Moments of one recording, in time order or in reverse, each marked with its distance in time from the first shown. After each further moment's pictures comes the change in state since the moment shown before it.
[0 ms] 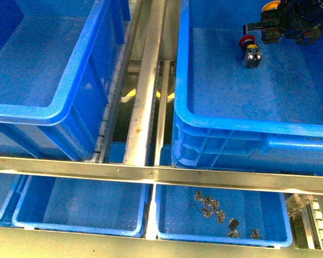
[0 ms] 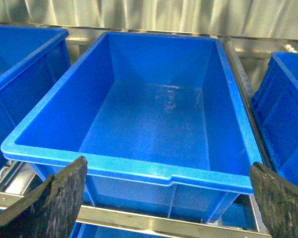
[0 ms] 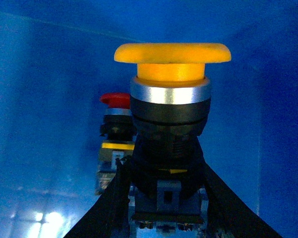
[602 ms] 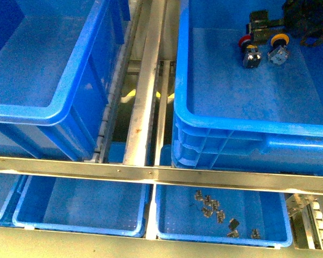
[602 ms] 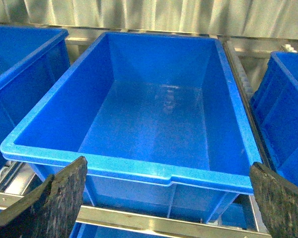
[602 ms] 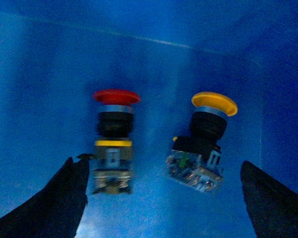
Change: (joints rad) left arm 0.000 0.000 0.000 0.000 0.000 0.000; right arm -0.008 -0.103 -0.162 0.129 -0.058 0.012
